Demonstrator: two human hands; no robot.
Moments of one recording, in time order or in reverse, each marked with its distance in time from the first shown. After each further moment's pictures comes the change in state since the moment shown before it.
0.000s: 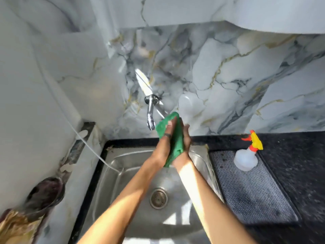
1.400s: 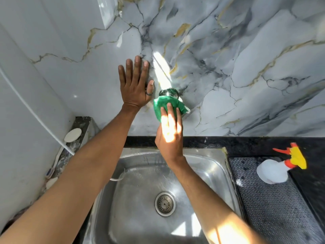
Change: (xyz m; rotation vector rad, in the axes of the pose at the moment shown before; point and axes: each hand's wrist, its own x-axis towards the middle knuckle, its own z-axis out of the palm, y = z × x) left_hand 0.301 0.073 -0.213 1.504 0.700 1.491; right_hand 0.141 0.102 0.017 -1.850 0.047 -1.144
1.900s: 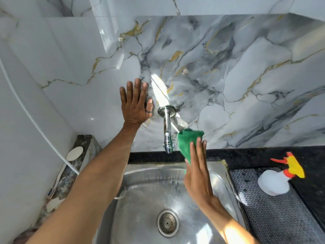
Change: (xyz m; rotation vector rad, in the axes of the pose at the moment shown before) left_hand 0.004 0.005 -0.005 0.014 0.017 0.008; right_hand -0.067 0.041 -0.083 0.234 -0.099 0.069
